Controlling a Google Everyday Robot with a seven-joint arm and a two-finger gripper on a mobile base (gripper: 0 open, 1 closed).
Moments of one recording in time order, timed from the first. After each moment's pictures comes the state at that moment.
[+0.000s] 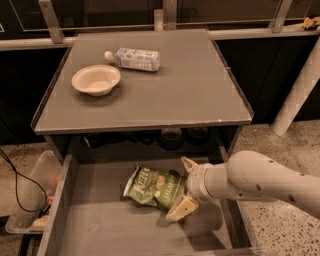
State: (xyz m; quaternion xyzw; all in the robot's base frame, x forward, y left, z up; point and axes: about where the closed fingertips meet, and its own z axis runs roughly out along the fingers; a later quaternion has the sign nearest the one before) arm 0.460 -0.070 0.648 -0.56 0.75 0.13 0.34
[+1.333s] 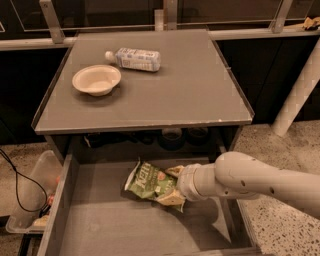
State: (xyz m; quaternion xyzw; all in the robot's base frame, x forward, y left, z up) arm 0.479 -0.041 0.620 -0.54 0.75 0.16 0.34
